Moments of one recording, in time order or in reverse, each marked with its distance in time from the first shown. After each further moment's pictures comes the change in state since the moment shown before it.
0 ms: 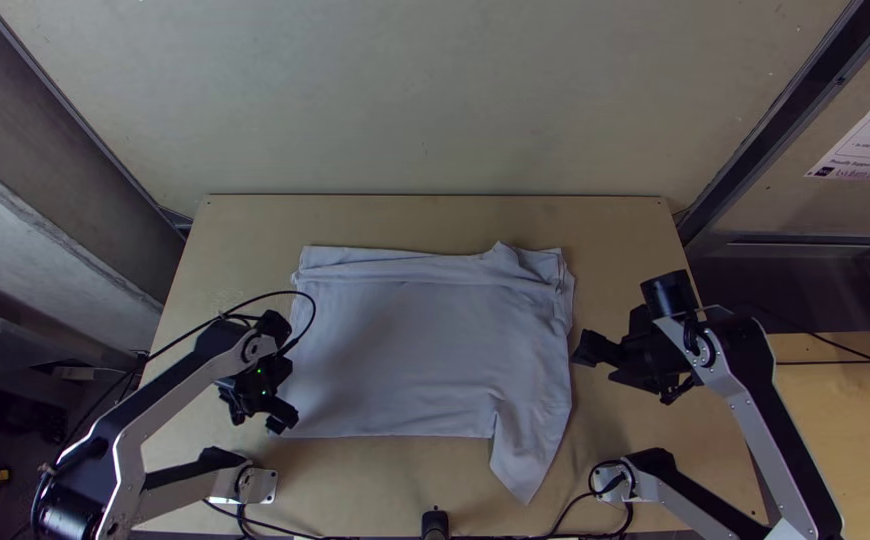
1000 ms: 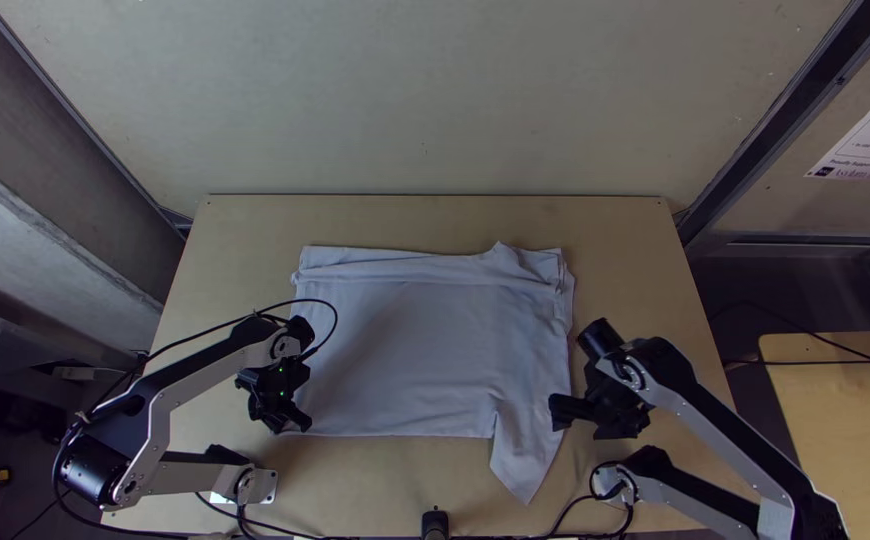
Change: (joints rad) left arm -0.092 0.156 0.000 0.041 0.051 -0.026; right arm 0.269 0.063 -0.336 0.033 -0.032 0.029
